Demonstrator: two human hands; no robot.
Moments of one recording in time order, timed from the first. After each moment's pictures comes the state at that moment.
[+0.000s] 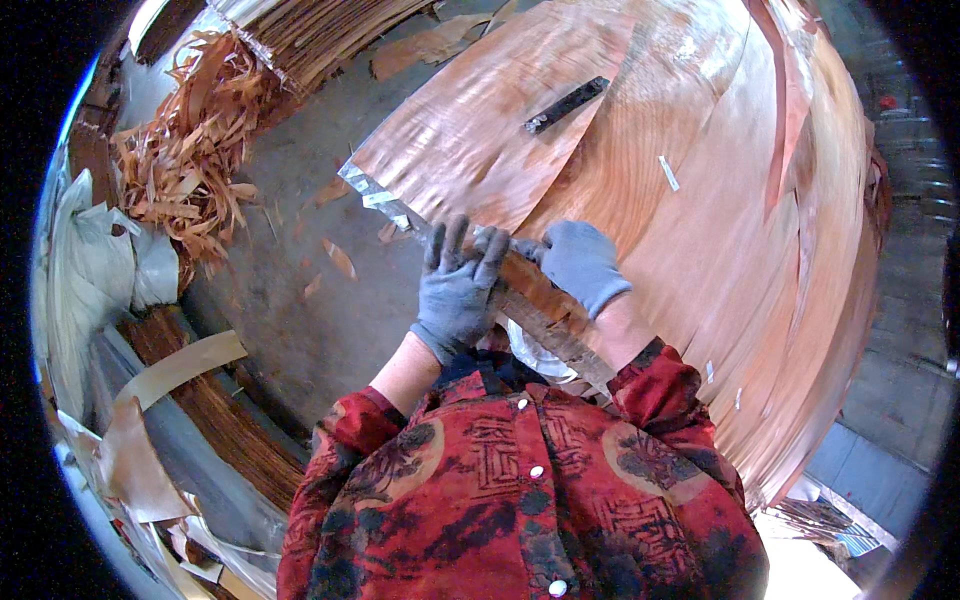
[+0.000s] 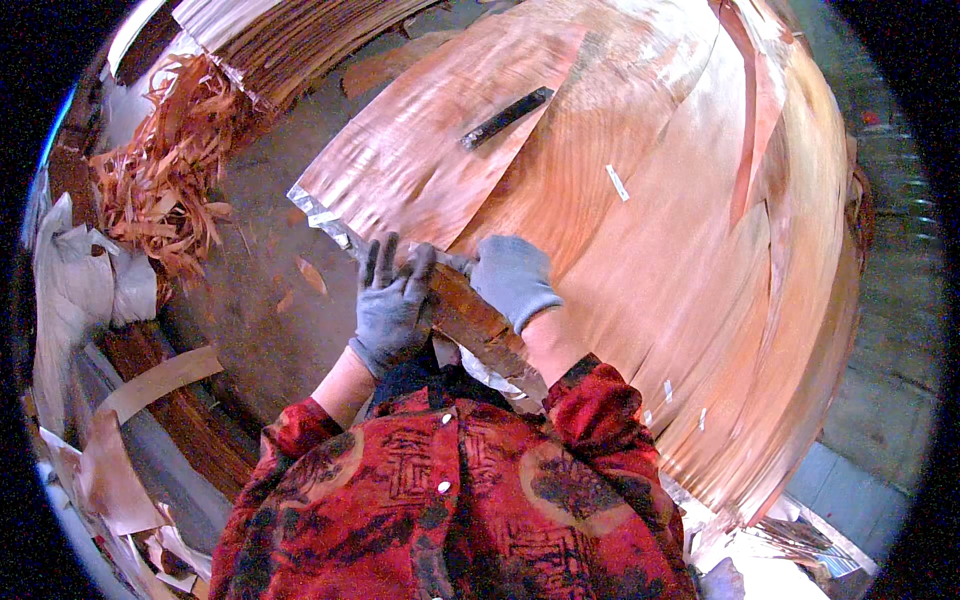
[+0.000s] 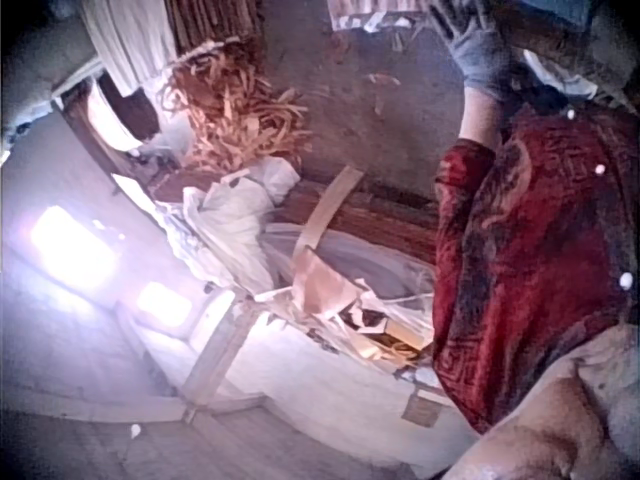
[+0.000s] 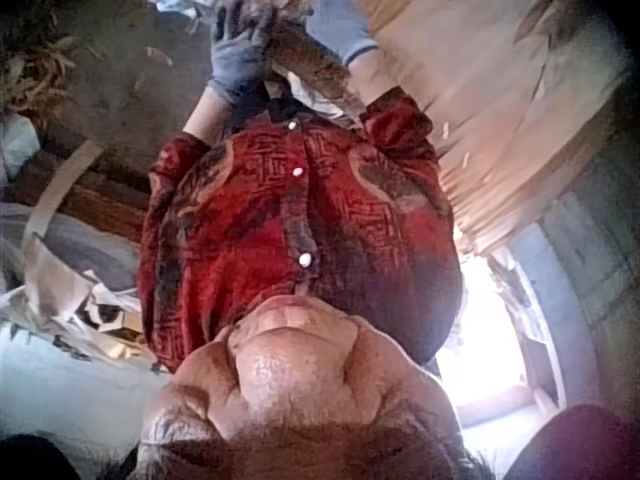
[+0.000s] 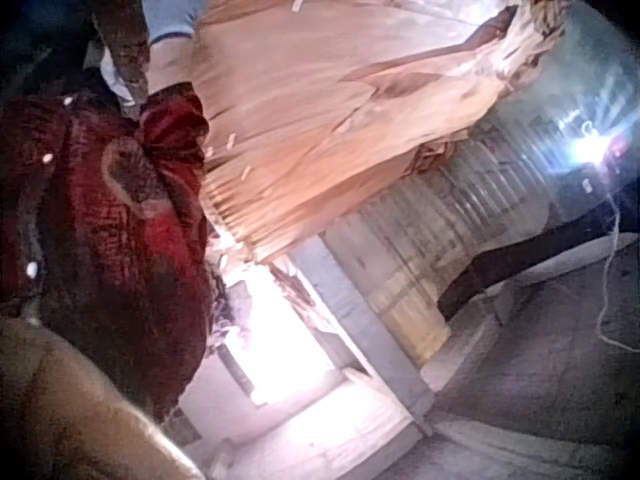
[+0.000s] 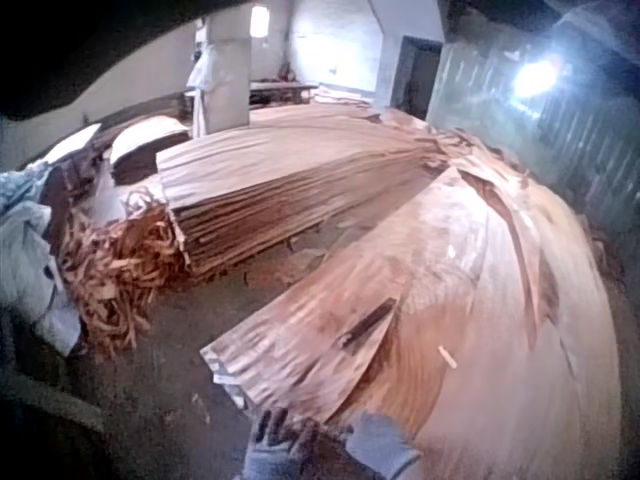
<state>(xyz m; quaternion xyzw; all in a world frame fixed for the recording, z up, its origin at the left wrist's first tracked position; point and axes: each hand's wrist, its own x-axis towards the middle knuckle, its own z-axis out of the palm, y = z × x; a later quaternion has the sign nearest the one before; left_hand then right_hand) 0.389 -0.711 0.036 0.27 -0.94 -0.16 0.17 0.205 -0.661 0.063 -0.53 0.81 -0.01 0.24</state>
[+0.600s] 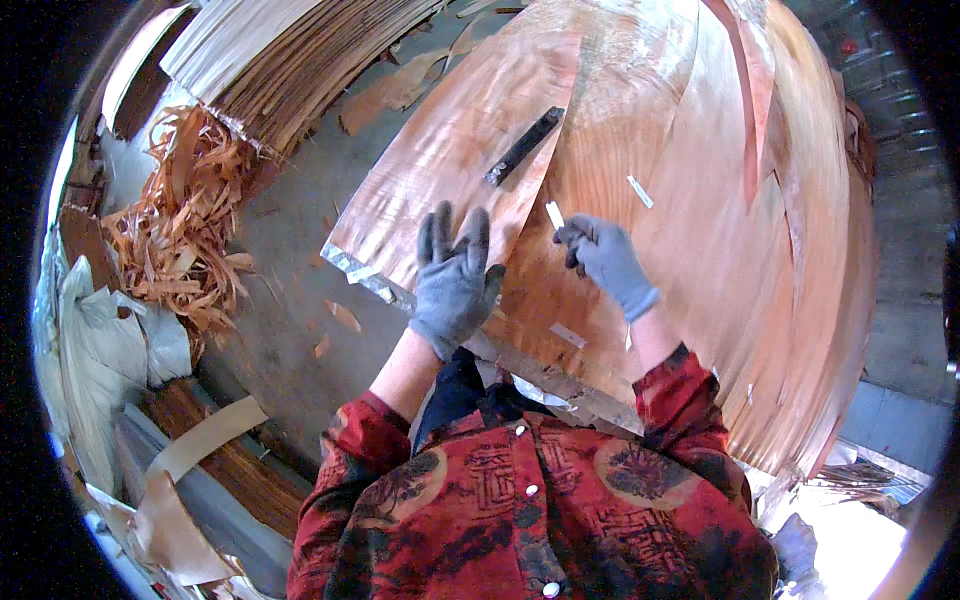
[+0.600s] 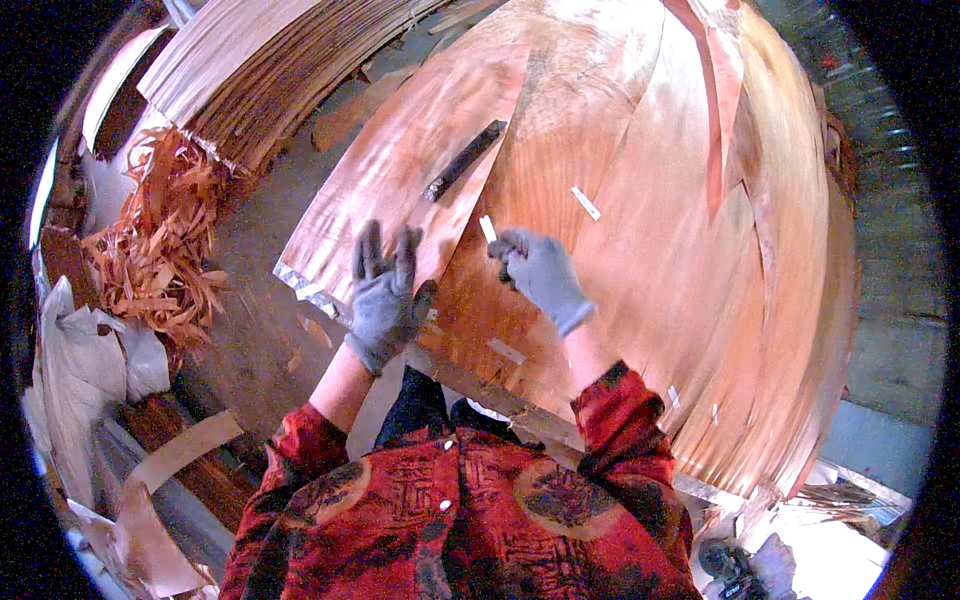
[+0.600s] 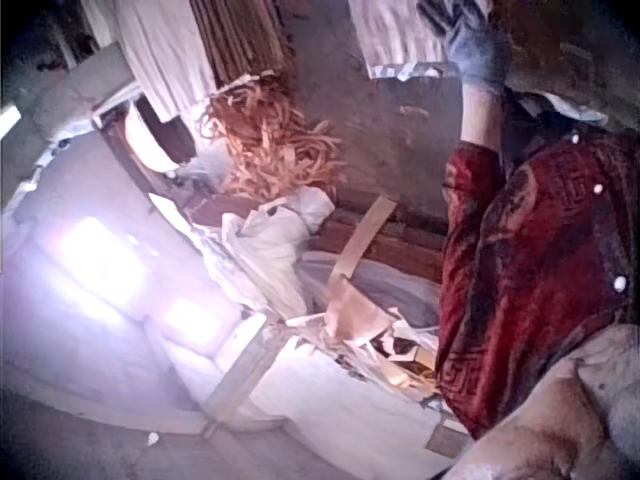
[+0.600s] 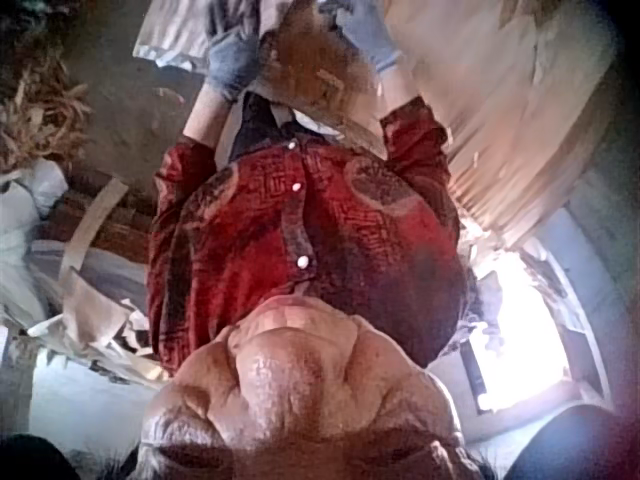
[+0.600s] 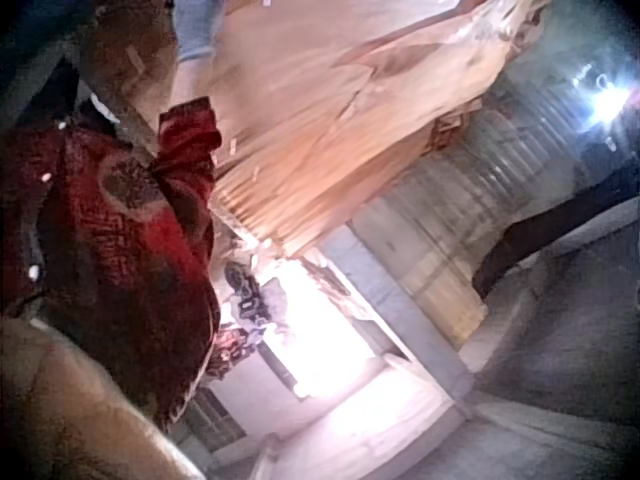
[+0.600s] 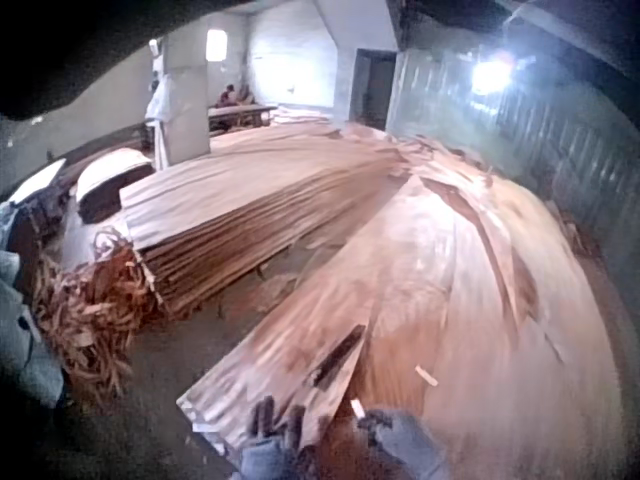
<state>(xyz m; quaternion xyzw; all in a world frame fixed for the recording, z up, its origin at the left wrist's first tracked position) 0.328 -0.771 0.046 0.21 -0.96 -0.12 0.16 0.137 -0.651 0.062 -0.30 0.76 -0.44 0.37</state>
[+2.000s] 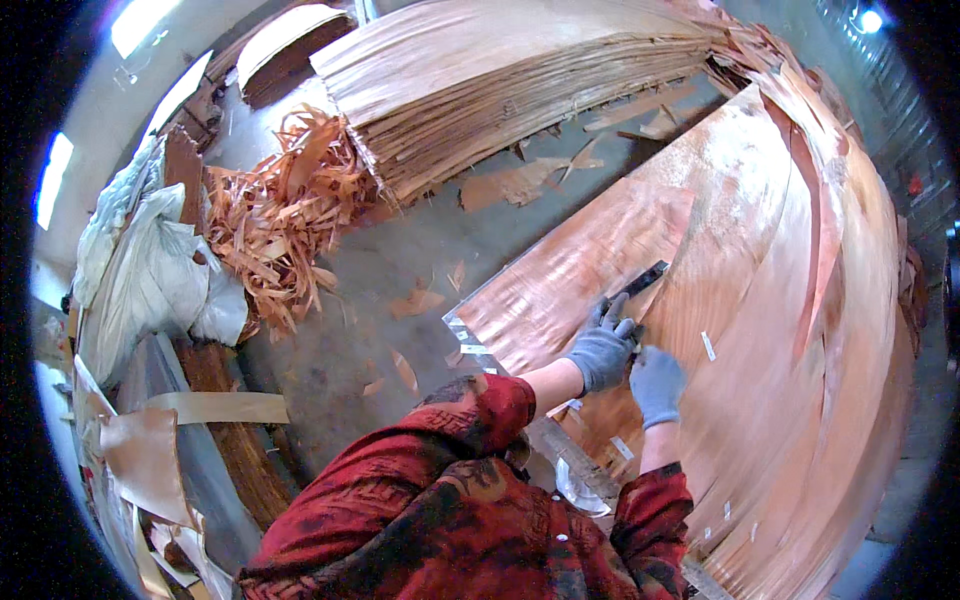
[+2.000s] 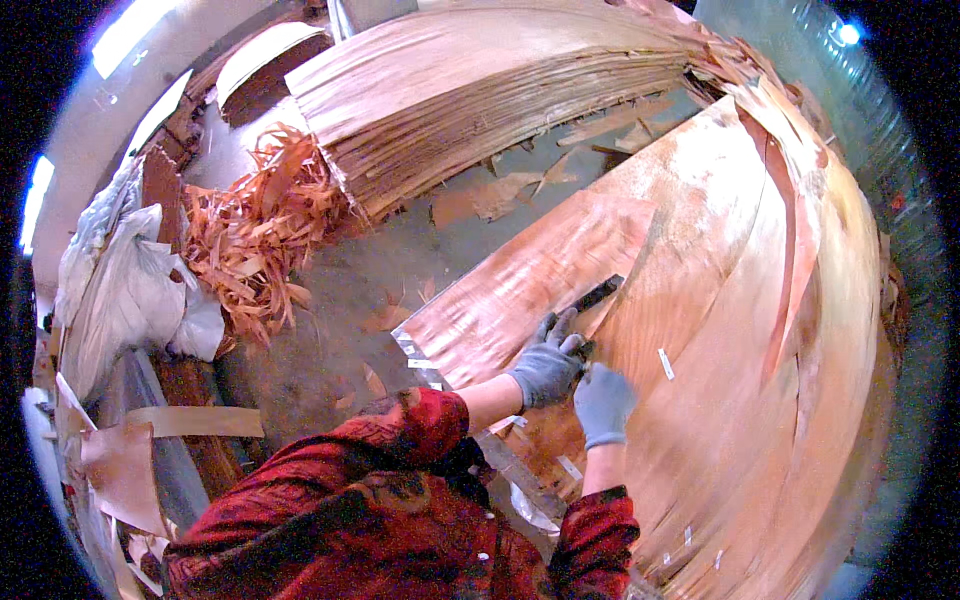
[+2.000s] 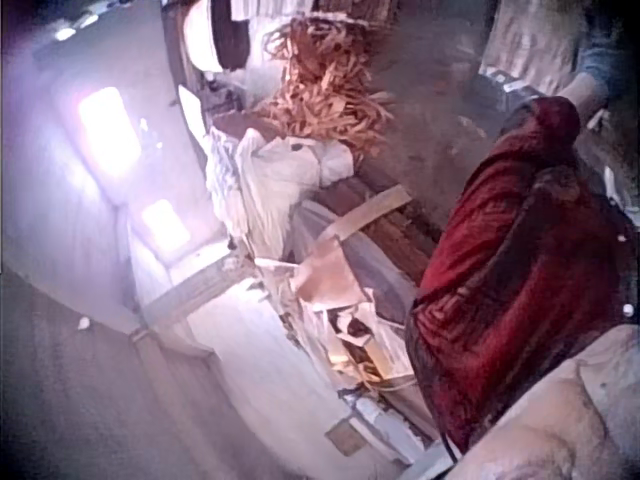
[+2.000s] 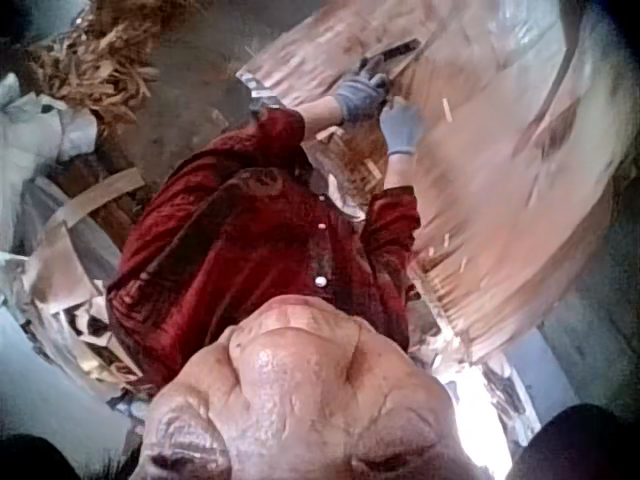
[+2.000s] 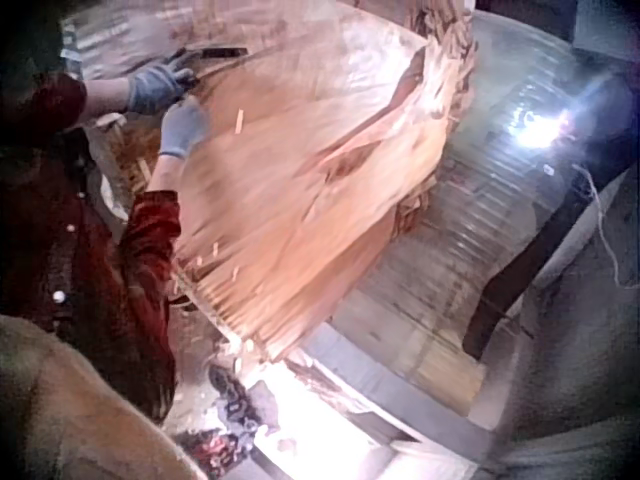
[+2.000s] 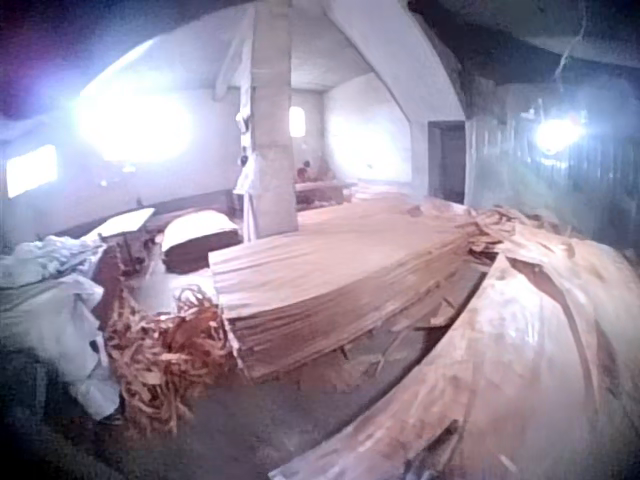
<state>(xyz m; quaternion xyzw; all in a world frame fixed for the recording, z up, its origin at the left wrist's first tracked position) 0.246 -0.792 0.037 0.13 -0.96 -0.18 0.14 0.163 -0.686 0.063 -0.45 0.89 -0.06 0.01</state>
